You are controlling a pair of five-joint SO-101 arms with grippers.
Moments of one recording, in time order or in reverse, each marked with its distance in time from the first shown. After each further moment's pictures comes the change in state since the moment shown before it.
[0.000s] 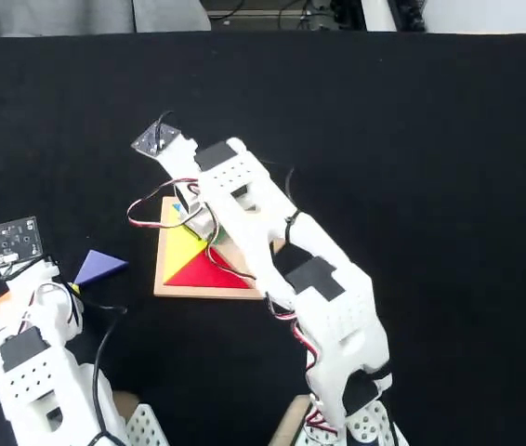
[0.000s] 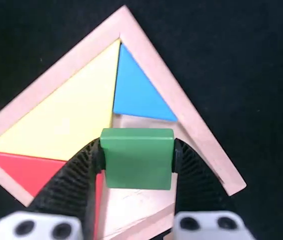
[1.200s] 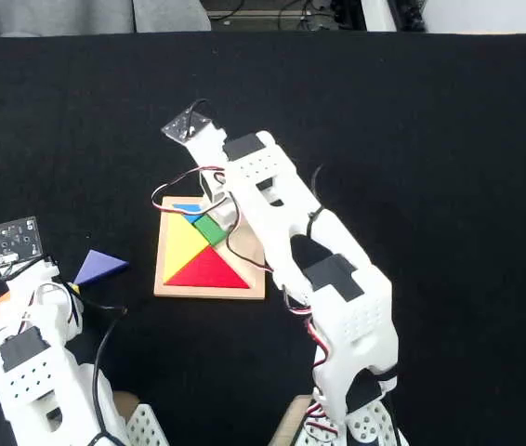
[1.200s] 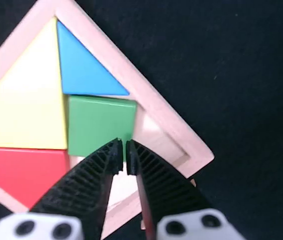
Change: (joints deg) left arm 0.0 0.0 0.0 0.0 0.0; right arm 6.0 -3.5 4.9 -1.9 0.1
